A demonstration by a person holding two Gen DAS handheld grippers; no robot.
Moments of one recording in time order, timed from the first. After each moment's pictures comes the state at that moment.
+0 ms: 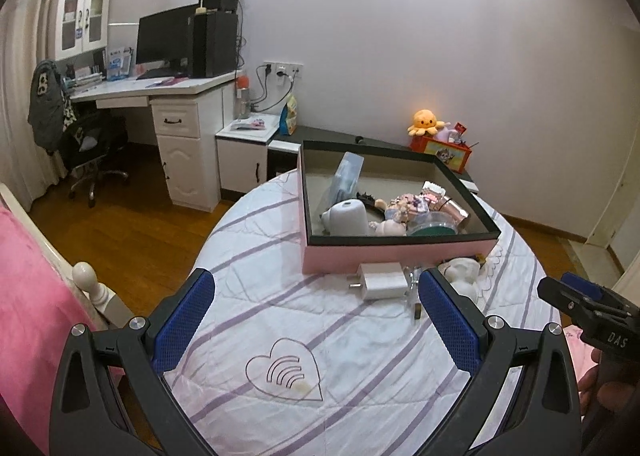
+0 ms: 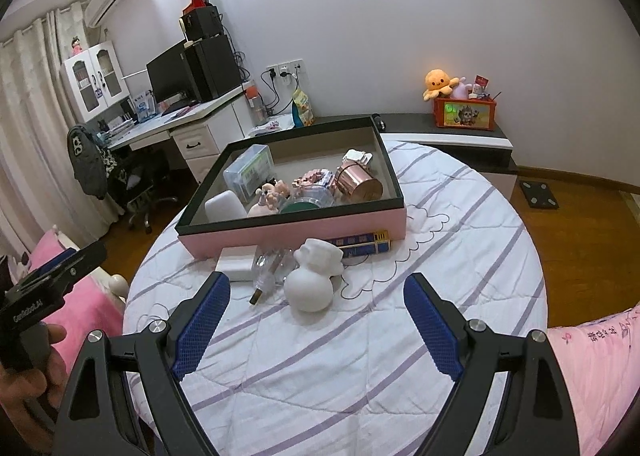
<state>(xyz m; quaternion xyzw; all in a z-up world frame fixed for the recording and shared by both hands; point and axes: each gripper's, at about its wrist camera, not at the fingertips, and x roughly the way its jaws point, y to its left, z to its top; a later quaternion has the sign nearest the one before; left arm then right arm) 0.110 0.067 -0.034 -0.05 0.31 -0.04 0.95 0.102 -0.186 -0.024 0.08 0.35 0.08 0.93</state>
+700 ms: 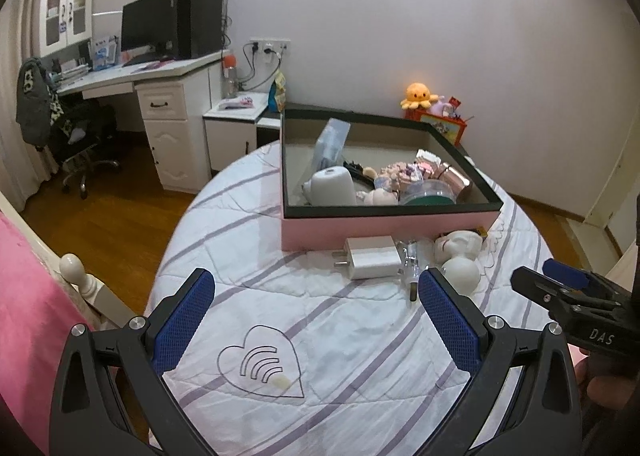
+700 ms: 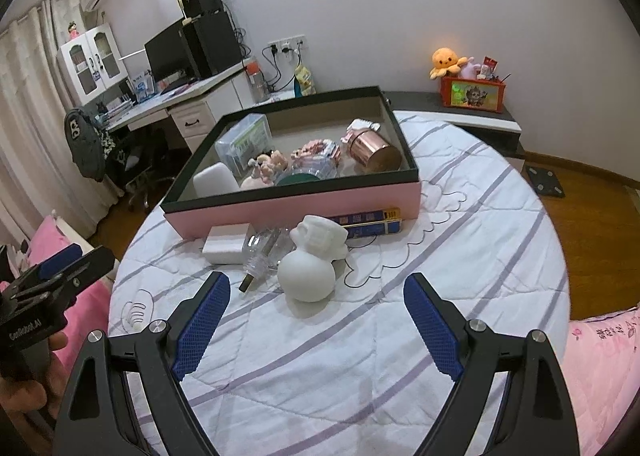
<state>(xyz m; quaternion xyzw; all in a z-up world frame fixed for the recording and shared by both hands) 0.131 0.043 -0.062 -0.04 0.35 -0.05 0.93 0.129 -0.176 -0.054 0.07 0.39 0.09 0.91</state>
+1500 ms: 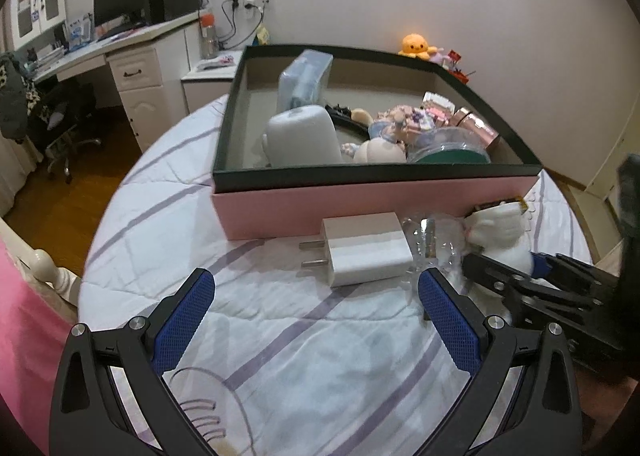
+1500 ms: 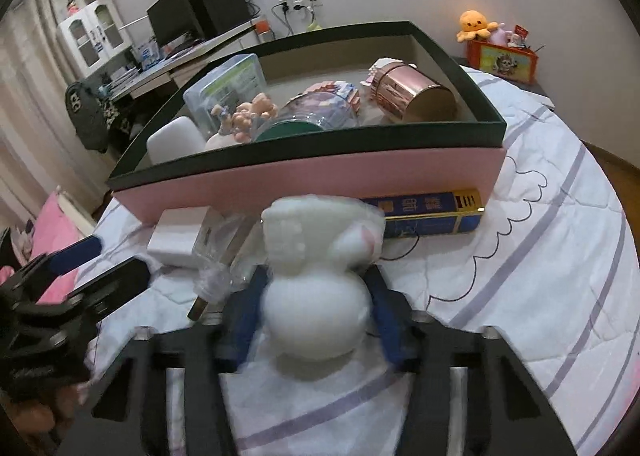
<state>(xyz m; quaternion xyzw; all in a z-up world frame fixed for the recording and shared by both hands) 0.199 0.006 -0.123 -0.02 0.43 -0.07 0.90 0.192 -0.163 -0.116 0.07 0.44 0.13 0.88</state>
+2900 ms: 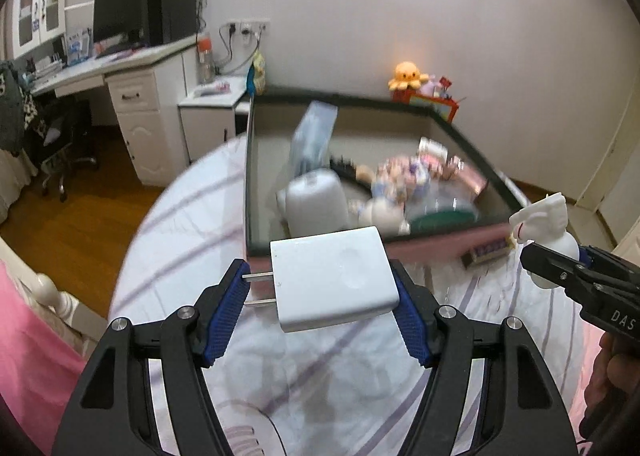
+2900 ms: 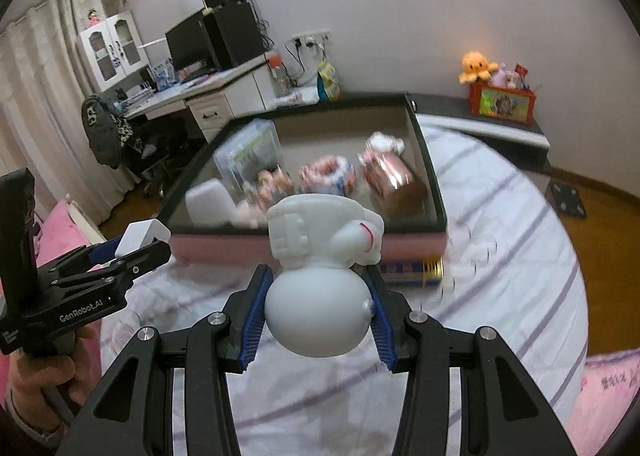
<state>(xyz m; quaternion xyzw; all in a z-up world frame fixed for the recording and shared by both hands) 0.204 0.030 -0.075 -0.03 0.37 -0.09 0.92 0.184 -0.182 -0.050 0.05 0.38 0.14 0.91</state>
